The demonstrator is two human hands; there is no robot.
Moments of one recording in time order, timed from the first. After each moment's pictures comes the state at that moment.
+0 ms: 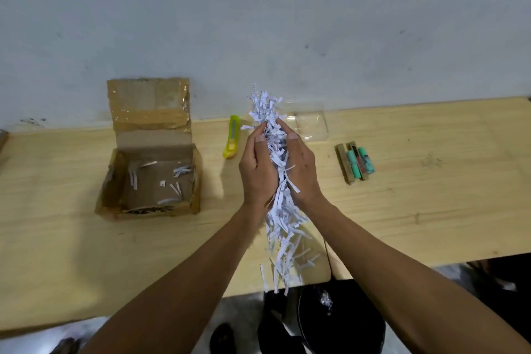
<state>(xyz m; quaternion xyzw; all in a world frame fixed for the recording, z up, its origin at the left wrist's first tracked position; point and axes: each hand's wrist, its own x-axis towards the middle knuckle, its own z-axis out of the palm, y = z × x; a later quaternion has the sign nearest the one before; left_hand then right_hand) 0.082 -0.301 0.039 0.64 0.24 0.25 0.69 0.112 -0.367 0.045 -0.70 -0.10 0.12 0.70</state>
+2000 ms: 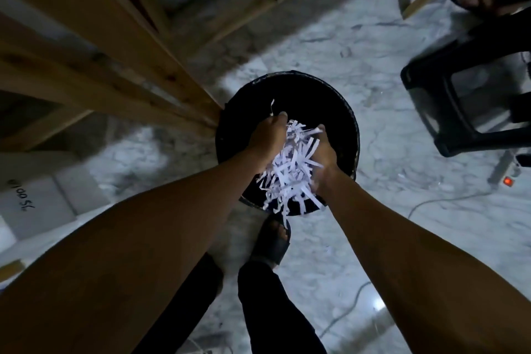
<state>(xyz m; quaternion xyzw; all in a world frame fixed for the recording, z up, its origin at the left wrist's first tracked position) -0.049 -0.600 -0.455 0.73 0.22 -0.38 0.52 -0.088 -0.705 -0.465 -0.49 0.54 0.26 0.63</state>
